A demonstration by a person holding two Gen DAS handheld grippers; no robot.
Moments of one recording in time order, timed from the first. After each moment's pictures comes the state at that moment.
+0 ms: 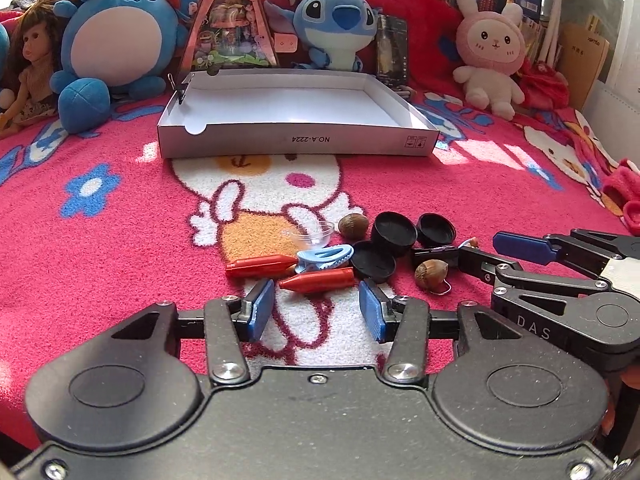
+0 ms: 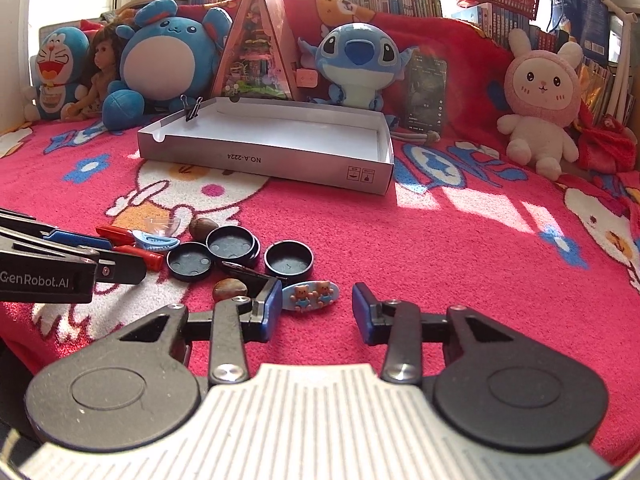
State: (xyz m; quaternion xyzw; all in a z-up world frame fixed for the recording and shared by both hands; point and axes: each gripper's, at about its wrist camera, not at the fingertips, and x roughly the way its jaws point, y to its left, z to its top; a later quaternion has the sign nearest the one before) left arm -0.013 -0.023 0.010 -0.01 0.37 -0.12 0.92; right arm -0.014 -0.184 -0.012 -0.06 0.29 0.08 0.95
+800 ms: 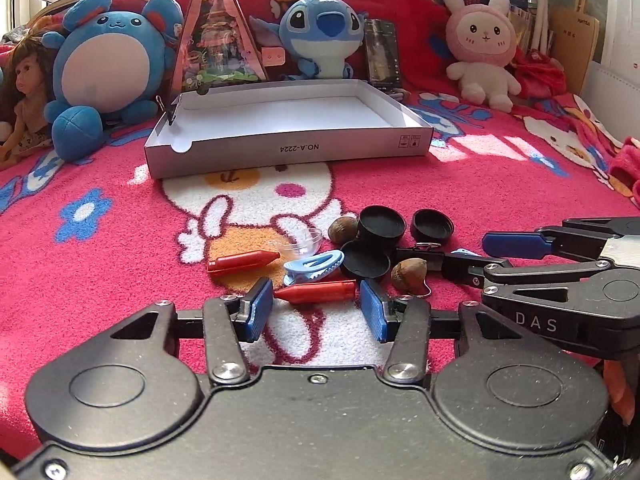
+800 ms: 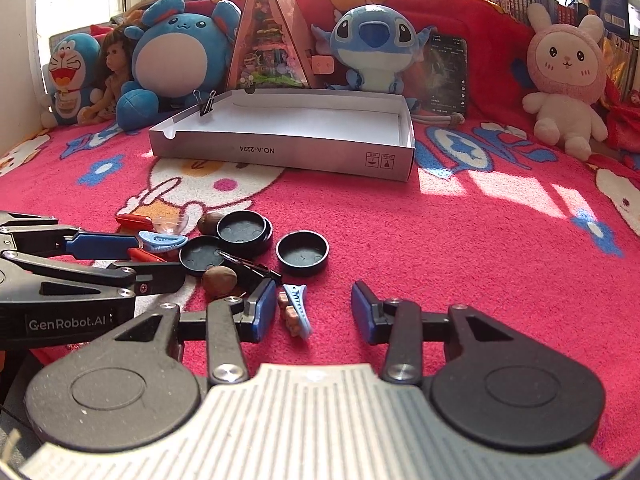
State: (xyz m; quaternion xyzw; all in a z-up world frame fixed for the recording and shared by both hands) left arm -0.016 -0.038 0.002 0.03 0.34 -0.11 0.93; right arm -0.002 -0.192 -0.018 -0.03 0.31 0.11 0.94
